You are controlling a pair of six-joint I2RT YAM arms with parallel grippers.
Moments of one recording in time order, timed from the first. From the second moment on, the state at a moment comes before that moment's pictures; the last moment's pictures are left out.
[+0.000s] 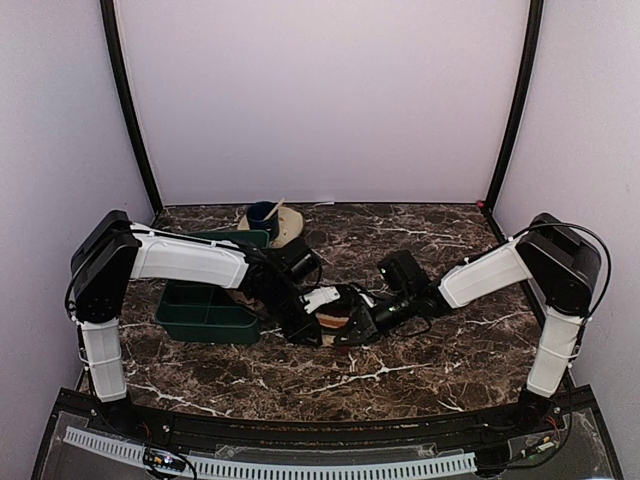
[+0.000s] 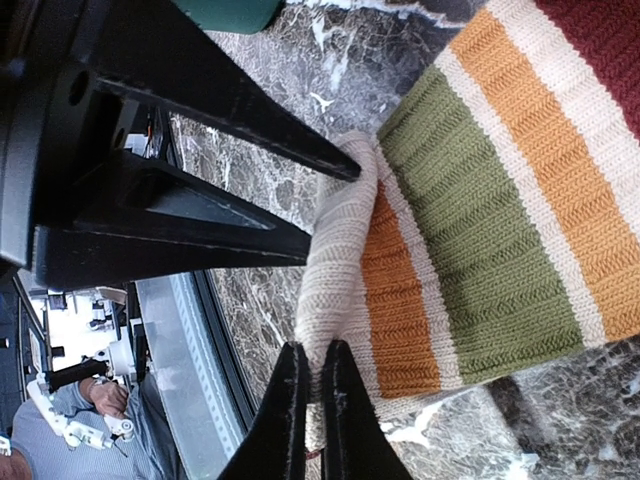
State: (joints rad) left arm -0.91 1.95 1.32 -0.57 0.34 0.21; right arm 0.78 1.85 0.87 0.13 -0.83 0.52
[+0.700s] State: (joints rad) left arm -0.95 1.85 1.26 -0.49 0.29 0.26; right arm 0.77 1.85 0.87 0.12 -0.84 0.51
